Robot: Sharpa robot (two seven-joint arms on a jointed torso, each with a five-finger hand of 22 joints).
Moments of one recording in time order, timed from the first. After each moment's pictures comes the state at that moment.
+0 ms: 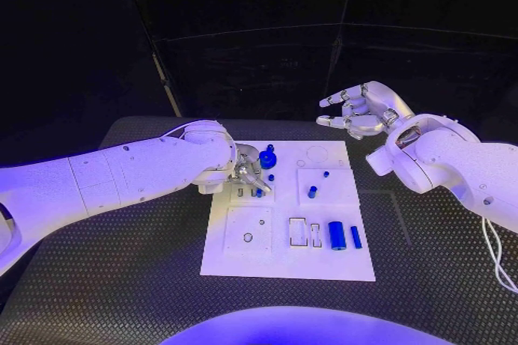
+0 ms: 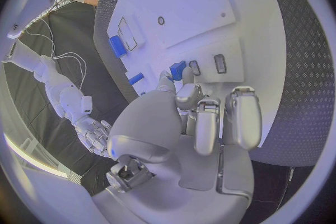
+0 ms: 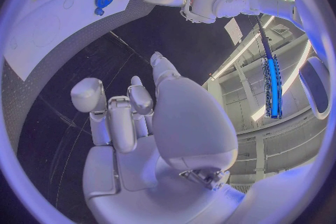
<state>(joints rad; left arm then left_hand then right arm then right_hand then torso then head) 1.22 -0.63 -0.02 1.39 -1.14 0.24 -0.53 1.34 0.17 -0.19 0.22 0.05 0.91 0.06 0.59 0.54 1.27 -0.01 1.20 1.06 1.46 -0.06 1.57 1.31 0.06 1.41 0.05 1.43 1.29 1.13 -0.81 0.17 1.53 -0.94 -0.40 0.03 1.42 -0.09 0.01 0.16 0.25 0.86 0.18 0.12 0.07 1.26 0.09 1.25 1.13 1.47 0.02 1.49 1.31 0.10 1.21 0.12 1.30 0.95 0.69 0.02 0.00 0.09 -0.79</state>
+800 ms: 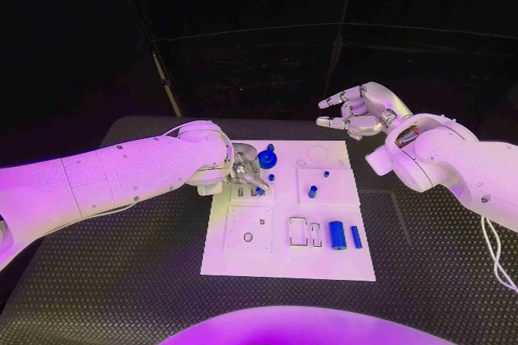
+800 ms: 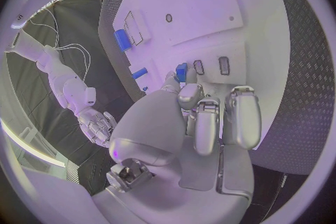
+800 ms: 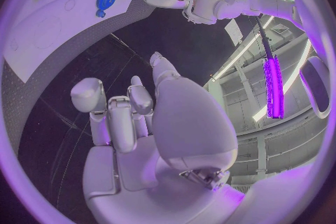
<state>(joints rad) 1.22 -0.66 -0.02 1.41 -1.07 0.19 -0.52 1.51 0.16 -0.06 0.23 0.04 0.88 0.06 0.58 0.55 1.26 -0.01 1.20 1.06 1.47 -0.07 1.57 1.31 0.06 1.41 0.04 1.43 1.31 1.13 -0.80 0.17 1.51 -0.94 -0.38 0.03 1.42 -0.08 0.01 0.16 0.25 0.86 0.18 0.12 0.07 1.26 0.09 1.25 1.13 1.47 0.02 1.49 1.31 0.10 1.21 0.12 1.30 0.95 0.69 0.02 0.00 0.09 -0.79</state>
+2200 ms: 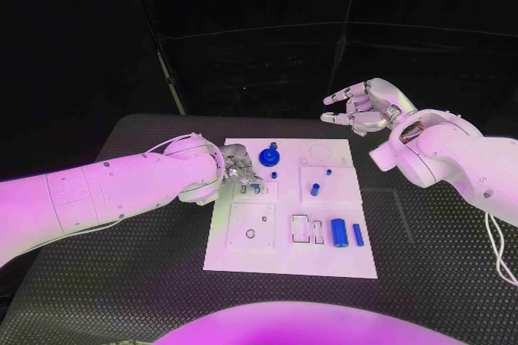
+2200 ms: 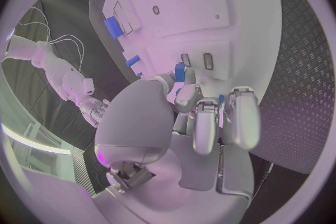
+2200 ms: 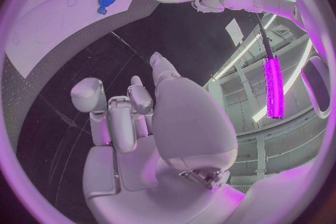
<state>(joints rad) 1.15 -0.73 -0.03 1.49 -1.12 -0.07 -0.52 1.35 -0.10 0.43 0.30 0.05 0.89 0.05 0.61 0.63 1.31 -0.02 1.20 1.08 1.47 -0.07 1.57 1.31 0.06 1.42 0.04 1.43 1.31 1.13 -0.81 0.17 1.49 -0.94 -0.37 0.04 1.42 -0.08 0.01 0.16 0.25 0.86 0.18 0.12 0.07 1.26 0.09 1.25 1.13 1.47 0.02 1.49 1.31 0.10 1.21 0.12 1.30 0.95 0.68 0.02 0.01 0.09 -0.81</state>
